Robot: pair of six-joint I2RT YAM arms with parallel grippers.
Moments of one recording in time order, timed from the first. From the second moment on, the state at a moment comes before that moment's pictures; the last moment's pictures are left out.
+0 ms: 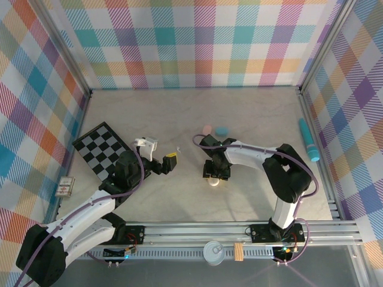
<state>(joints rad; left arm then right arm) -0.52 0.88 0.39 0.23 0.11 -0.18 0.76 1.79 1.10 -0.76 -0.08 0.83</state>
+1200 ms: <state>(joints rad) -0.60 1.04 0.35 0.47 0.36 -0.30 0.75 1.40 1.09 -0.65 0.02 0.73</state>
